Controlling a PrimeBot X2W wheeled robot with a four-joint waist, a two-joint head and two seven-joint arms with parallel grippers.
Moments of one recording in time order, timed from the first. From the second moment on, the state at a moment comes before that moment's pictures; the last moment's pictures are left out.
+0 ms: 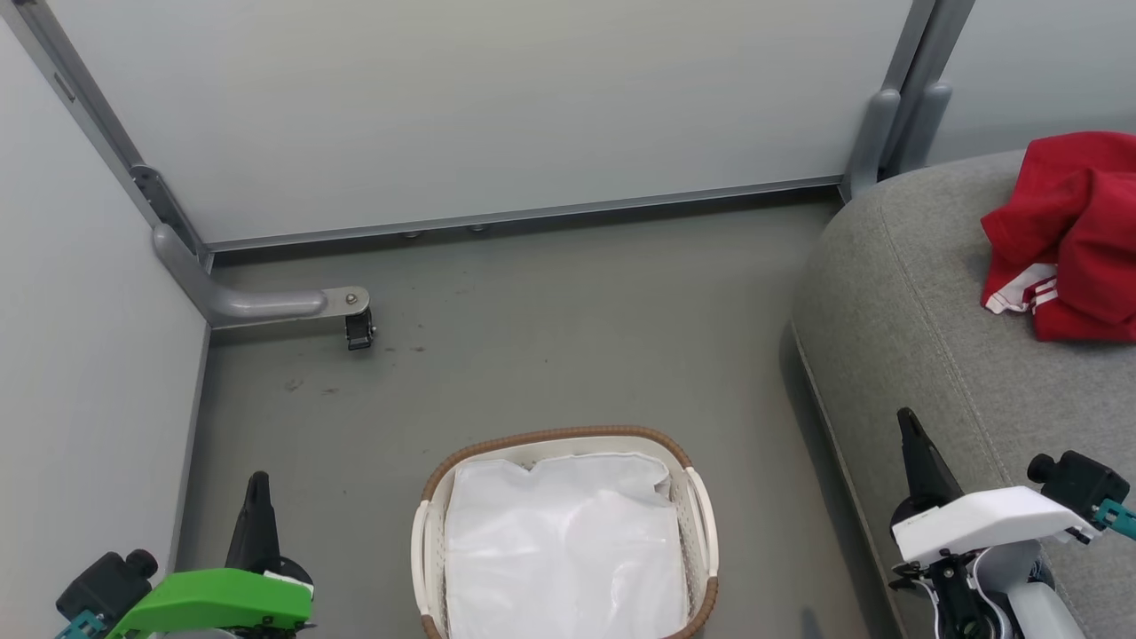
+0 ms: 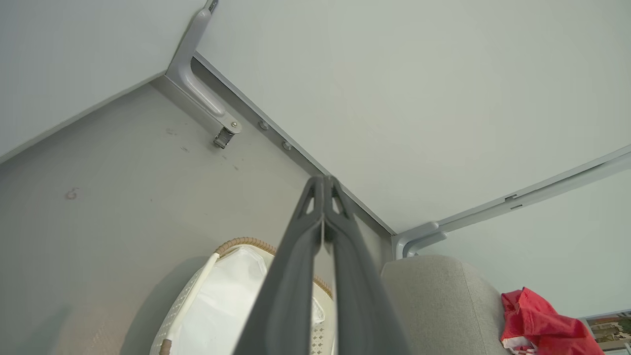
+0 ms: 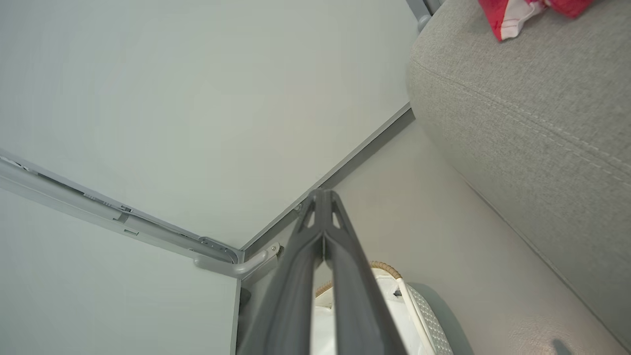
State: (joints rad) left arm -0.02 0.05 0.04 0.30 -0.92 -0.13 -0.09; right arm -0.12 -0.04 -0.03 0.31 0.85 0.13 -0.08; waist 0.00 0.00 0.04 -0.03
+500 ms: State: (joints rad) left arm -0.04 0.05 0.05 0.29 -1.08 -0.13 -0.04; right arm -0.11 -0.04 -0.05 0.29 1.03 0.13 -0.03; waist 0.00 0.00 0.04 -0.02
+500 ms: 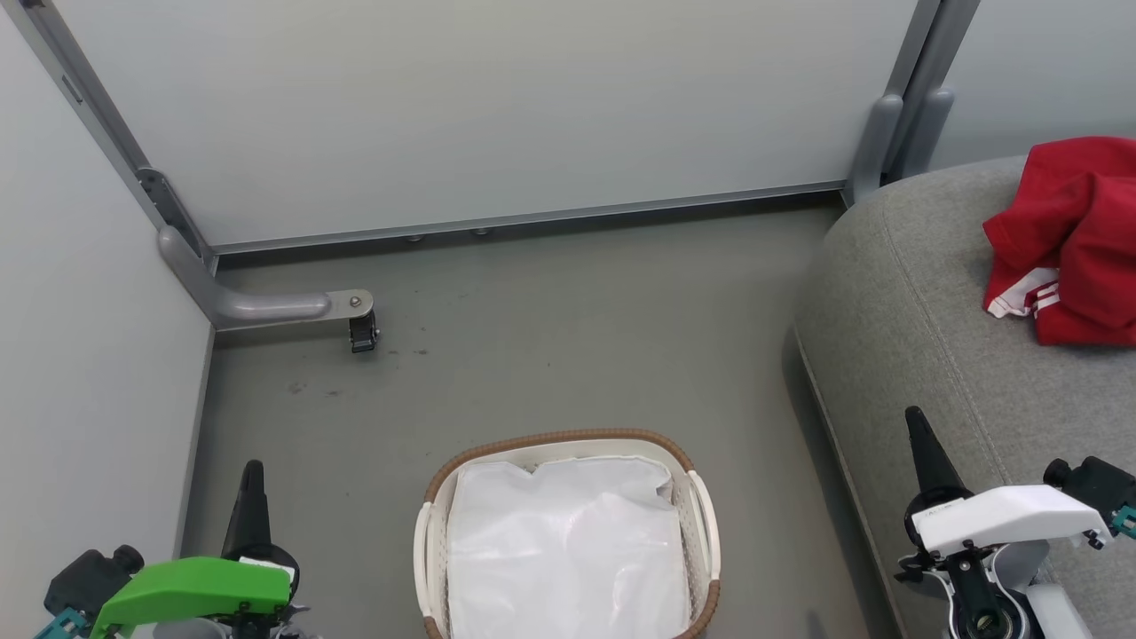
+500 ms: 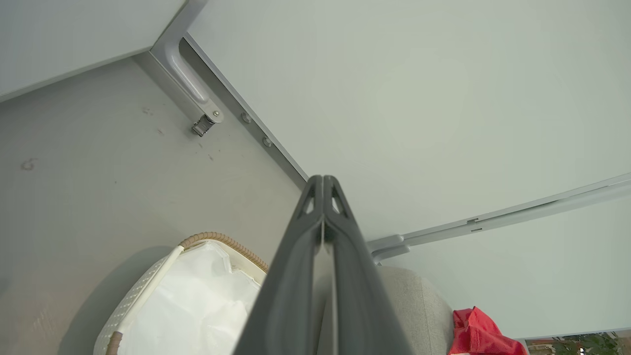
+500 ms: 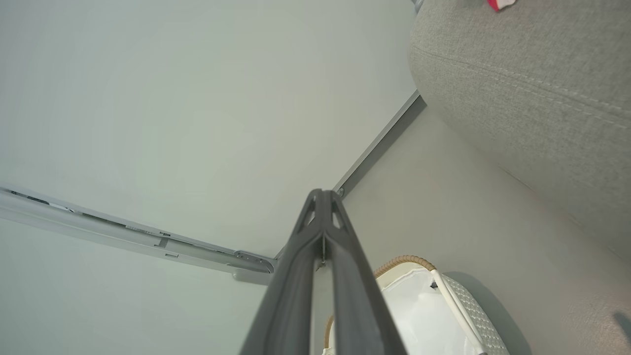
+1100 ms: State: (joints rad) left arm -0.06 0.05 0.07 0.27 -1.25 -0.13 0.01; right arm -0.11 -0.04 -0.07 0.28 1.22 0.13 0.02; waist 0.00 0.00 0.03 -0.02
